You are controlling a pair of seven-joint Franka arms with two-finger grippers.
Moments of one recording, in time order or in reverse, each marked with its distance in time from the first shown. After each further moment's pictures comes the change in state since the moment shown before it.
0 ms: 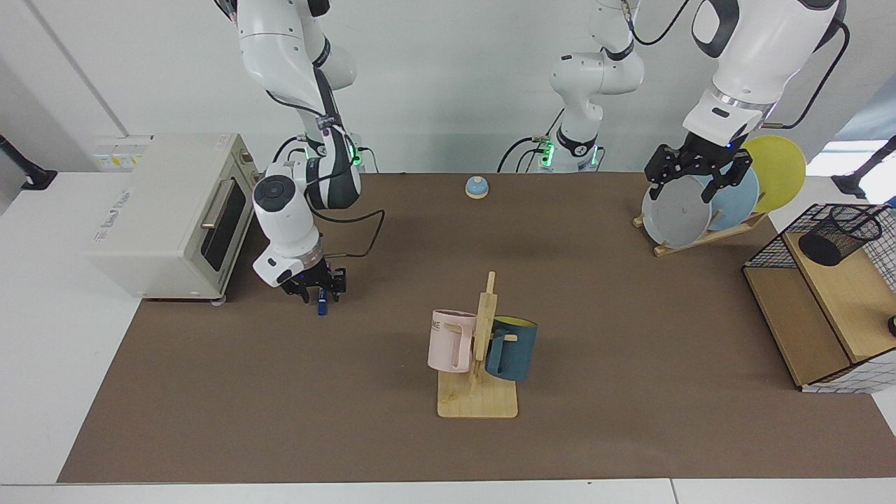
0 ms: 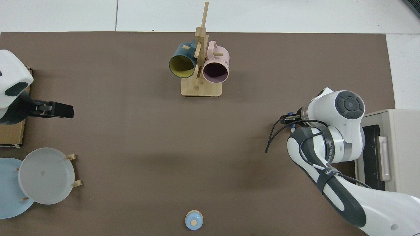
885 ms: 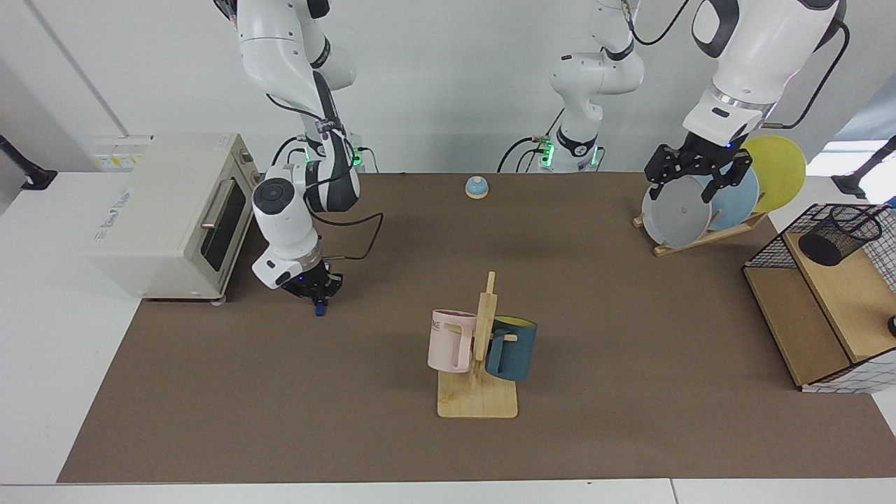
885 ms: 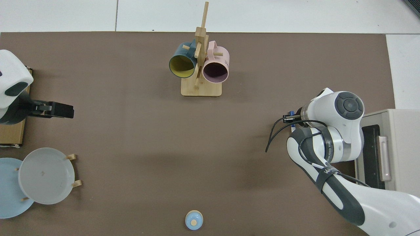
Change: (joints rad) left arm 0.000 0.000 0.000 0.000 0.000 0.000 0.000; right arm -0.001 0.008 0.000 0.000 0.007 0.018 0.006
